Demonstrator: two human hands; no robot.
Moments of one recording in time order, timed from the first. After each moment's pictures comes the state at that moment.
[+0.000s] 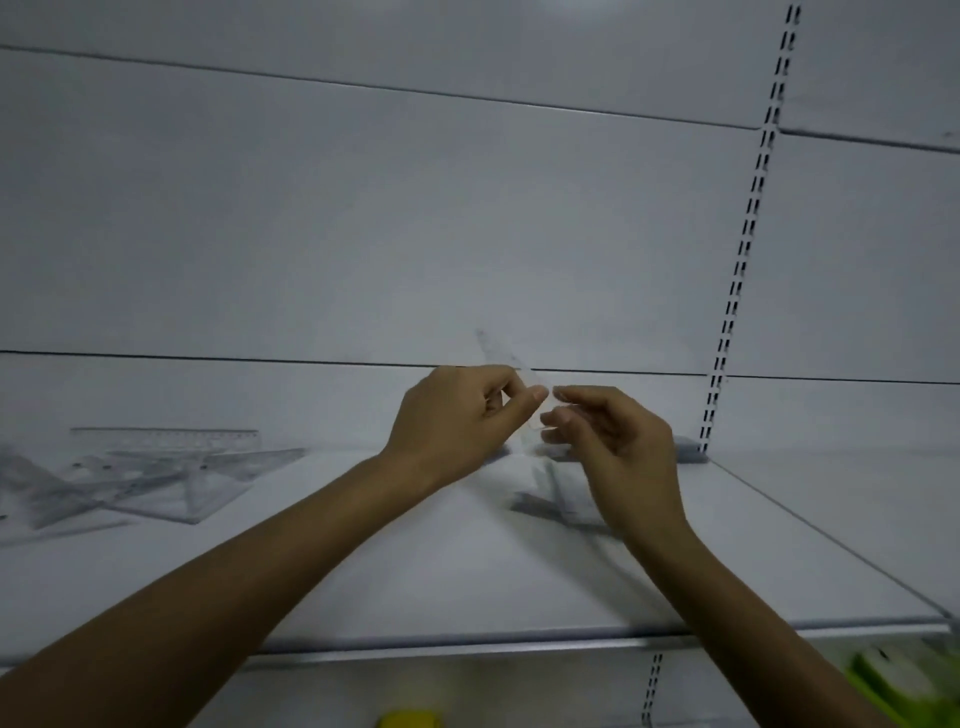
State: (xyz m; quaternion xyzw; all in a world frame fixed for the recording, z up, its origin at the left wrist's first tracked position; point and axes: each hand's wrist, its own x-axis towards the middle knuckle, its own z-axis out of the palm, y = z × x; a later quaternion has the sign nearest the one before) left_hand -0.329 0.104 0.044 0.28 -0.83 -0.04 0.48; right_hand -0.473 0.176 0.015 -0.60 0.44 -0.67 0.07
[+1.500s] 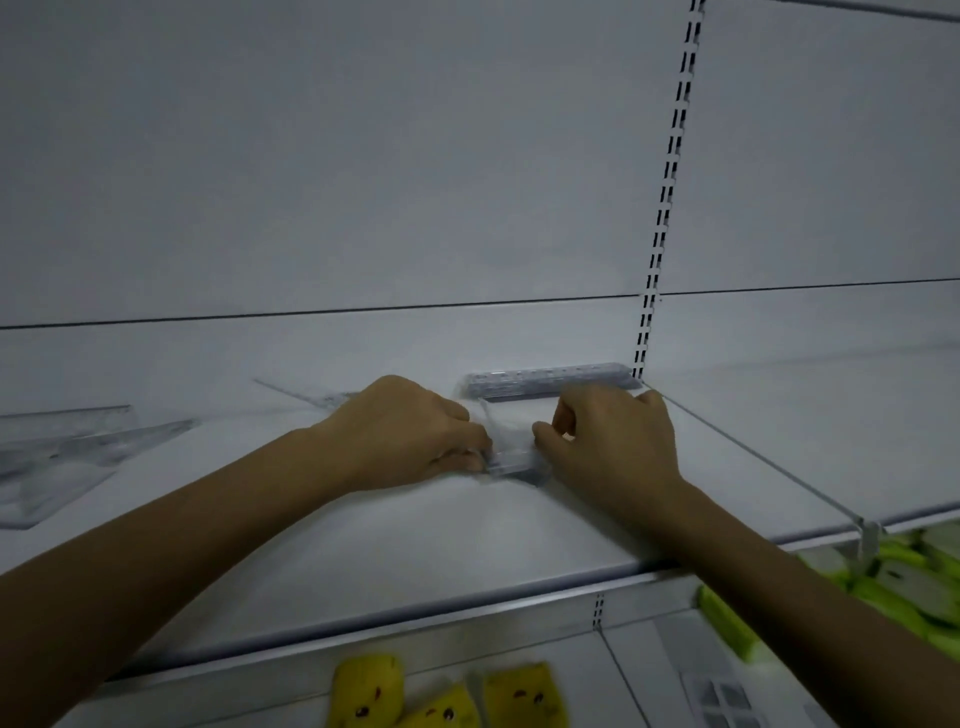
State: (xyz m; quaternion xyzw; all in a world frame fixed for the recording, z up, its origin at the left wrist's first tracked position) left_hand -0.371 0.060 -0.001 0.04 -0.95 0.24 0.22; right_hand -0.552 0.176 -0.018 -0.58 0.75 -0.27 -0.17
